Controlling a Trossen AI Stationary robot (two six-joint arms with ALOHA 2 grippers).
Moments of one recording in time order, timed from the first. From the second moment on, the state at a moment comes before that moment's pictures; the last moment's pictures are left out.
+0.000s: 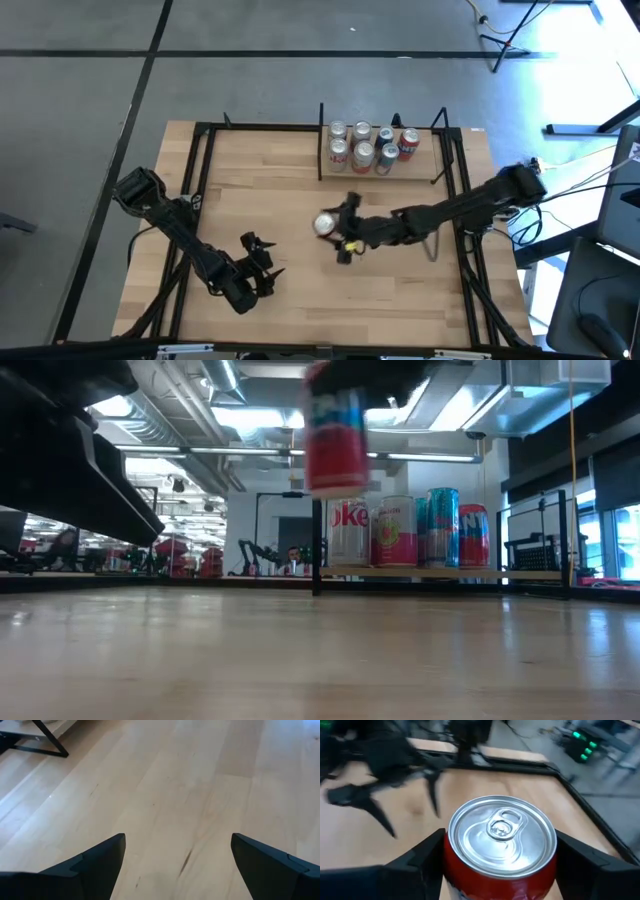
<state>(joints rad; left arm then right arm) -0.75 1.67 0.81 -0.33 -0.90 -0.91 0.31 1.59 1.08 0.08 0.48 0.02</state>
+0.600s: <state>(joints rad) -0.75 1.67 0.81 -0.33 -0.90 -0.91 0.31 0.89 0.63 -0.31 0.87 0.39</state>
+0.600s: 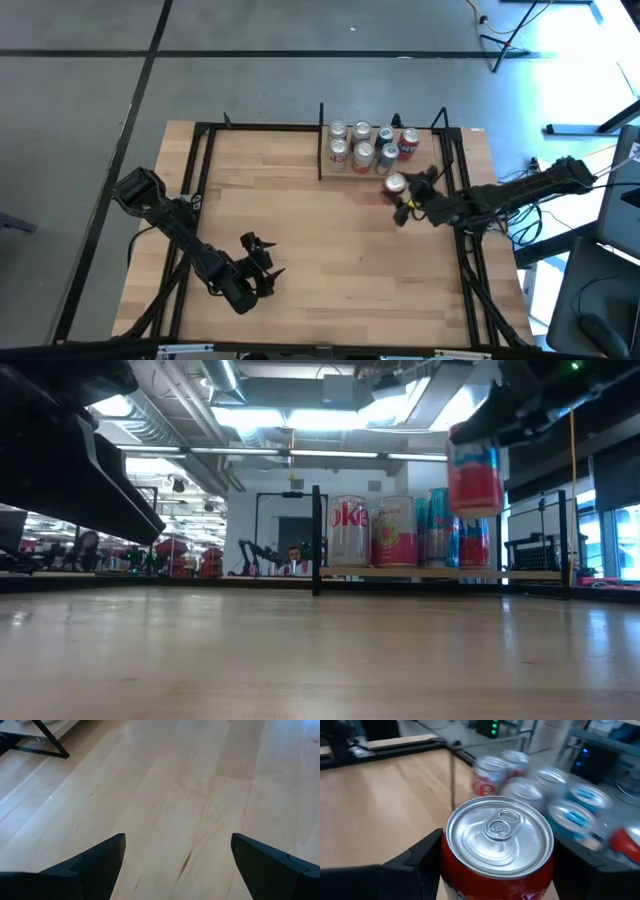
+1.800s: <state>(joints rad) -0.74 1.67 0.81 -0.33 -0.92 -0.90 -0.31 0.72 0.39 -0.19 0.52 0.19</state>
